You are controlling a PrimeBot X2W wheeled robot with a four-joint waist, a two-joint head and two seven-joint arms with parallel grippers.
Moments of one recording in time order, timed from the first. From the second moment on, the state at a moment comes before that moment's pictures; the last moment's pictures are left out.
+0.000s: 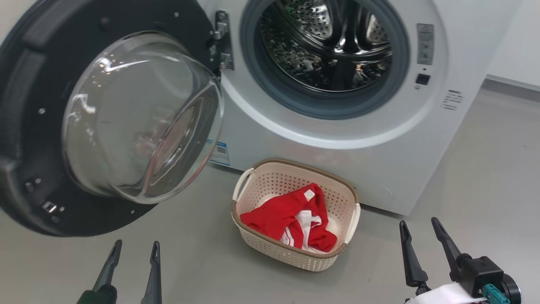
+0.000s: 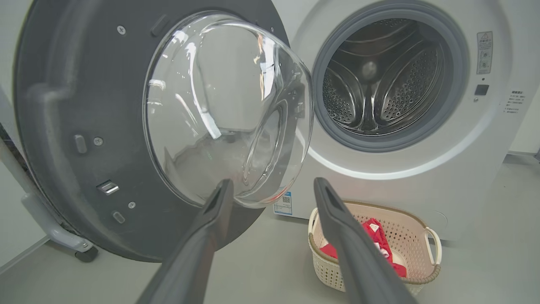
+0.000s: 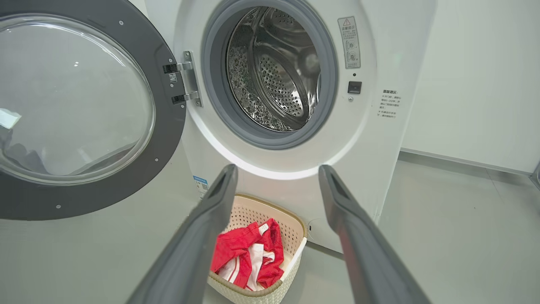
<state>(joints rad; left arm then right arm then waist) 0.25 0.10 -0.16 -0.13 -0.23 0.09 -0.14 0.17 -0.07 0.16 0.08 0.25 -0.02 -0.26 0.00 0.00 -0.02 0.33</state>
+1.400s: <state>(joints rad) 0.25 0.09 -0.12 -0.15 -0.27 0.10 -0.15 0.17 -0.07 0.20 0.10 0.24 0.00 -0.26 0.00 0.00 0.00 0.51</state>
